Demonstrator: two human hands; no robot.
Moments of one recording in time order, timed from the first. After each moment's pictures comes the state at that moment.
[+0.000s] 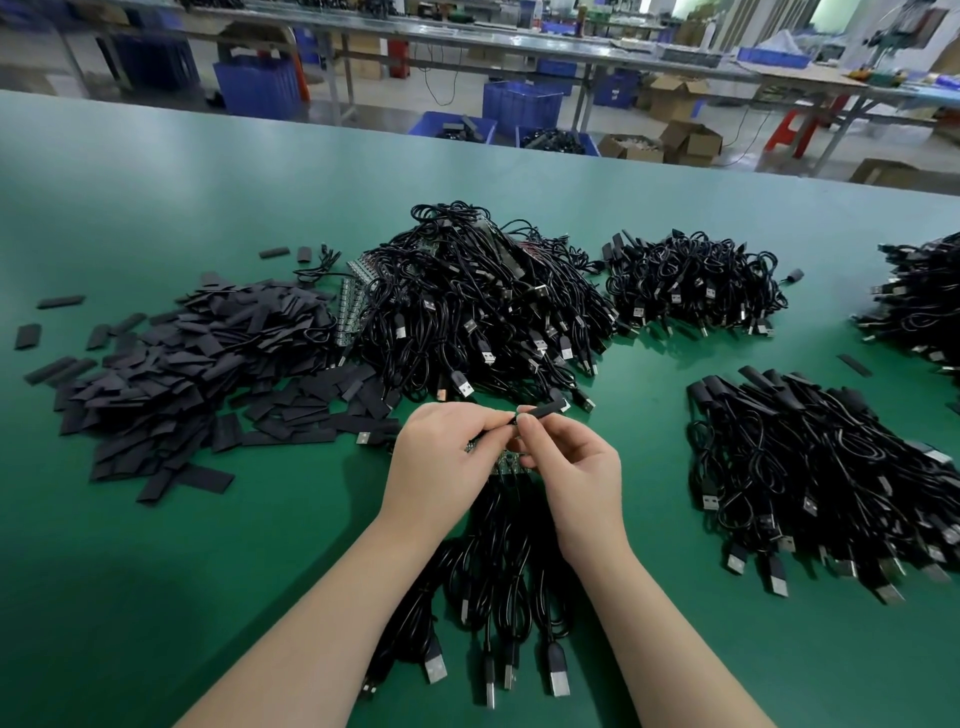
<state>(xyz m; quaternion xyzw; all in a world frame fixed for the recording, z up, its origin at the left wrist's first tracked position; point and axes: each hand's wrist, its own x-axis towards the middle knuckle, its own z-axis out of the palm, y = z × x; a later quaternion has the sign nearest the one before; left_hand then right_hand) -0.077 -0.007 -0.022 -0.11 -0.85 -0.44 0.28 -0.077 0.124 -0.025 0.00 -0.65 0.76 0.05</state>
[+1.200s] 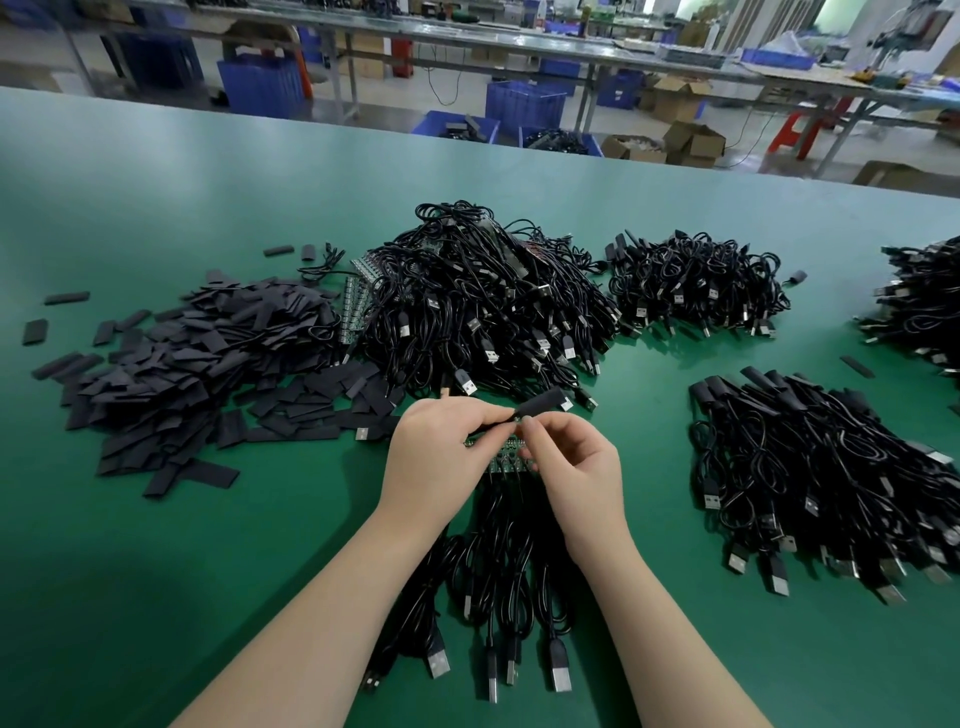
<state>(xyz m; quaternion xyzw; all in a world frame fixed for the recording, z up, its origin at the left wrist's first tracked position) -0.082 -0.012 -0.023 -0.11 -0.86 -0.41 0.29 -0.081 0.127 -0.031 0.00 -0.69 0.72 0.06</state>
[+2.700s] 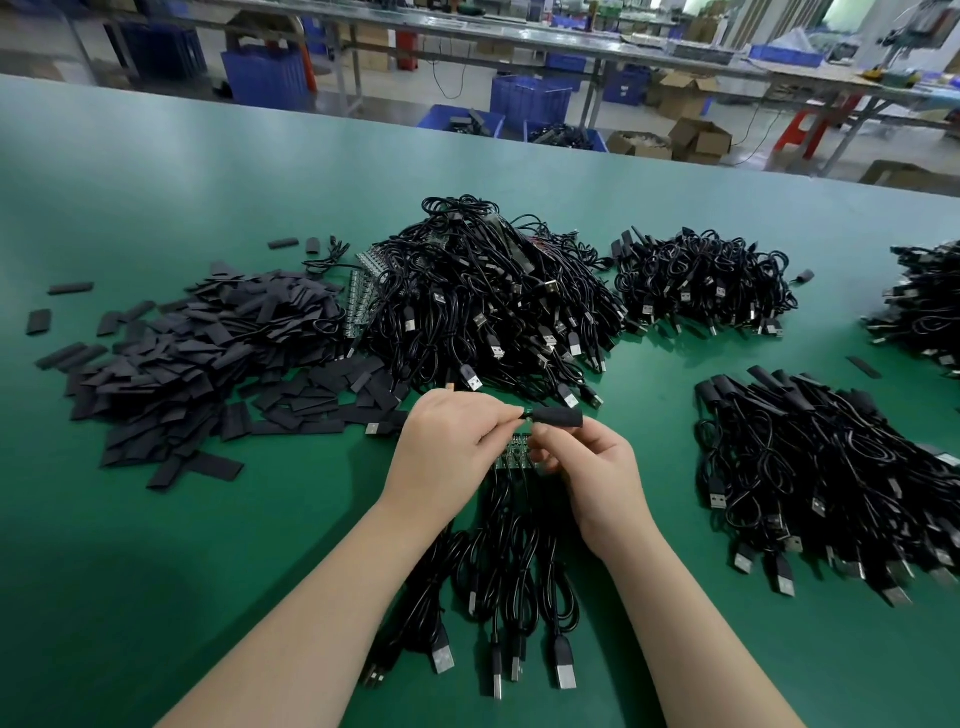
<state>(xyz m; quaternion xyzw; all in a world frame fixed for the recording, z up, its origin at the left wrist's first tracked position) -0.084 -0.017 -0.024 -0.18 -0.87 -0.36 0.30 -0.091 0.141 -0.036 0.00 -0.64 0.77 -0.03</state>
